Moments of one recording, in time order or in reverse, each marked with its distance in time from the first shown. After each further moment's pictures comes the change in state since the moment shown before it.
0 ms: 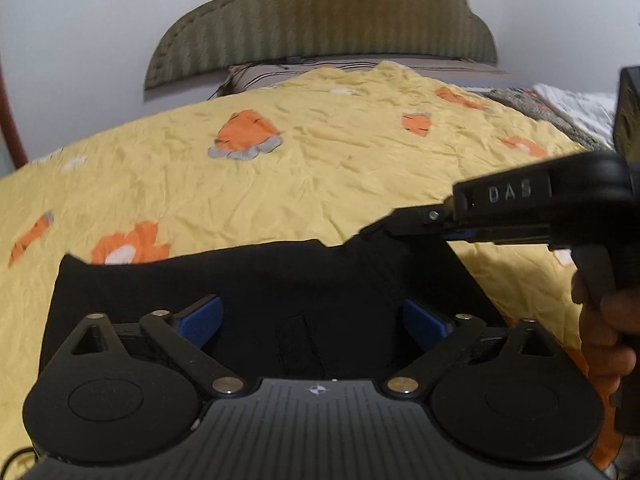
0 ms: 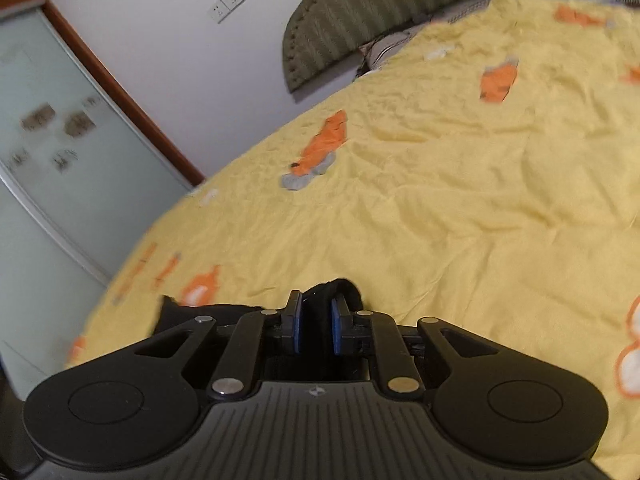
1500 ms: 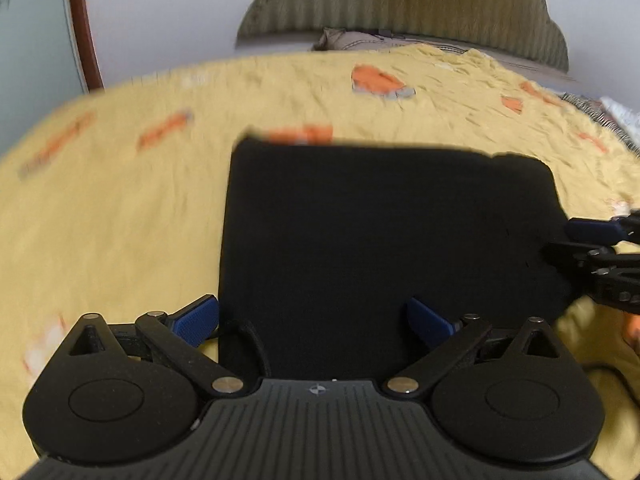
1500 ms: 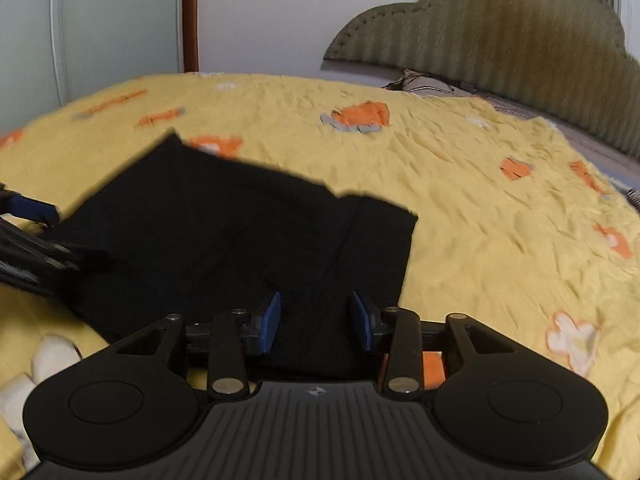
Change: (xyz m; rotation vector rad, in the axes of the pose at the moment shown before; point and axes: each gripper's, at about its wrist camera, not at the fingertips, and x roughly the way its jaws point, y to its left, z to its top) left arm -0.074 0.099 -0.078 -0.177 0.092 0.116; right arm -0.035 0.097 -0.102 -0.587 0.050 -0.287
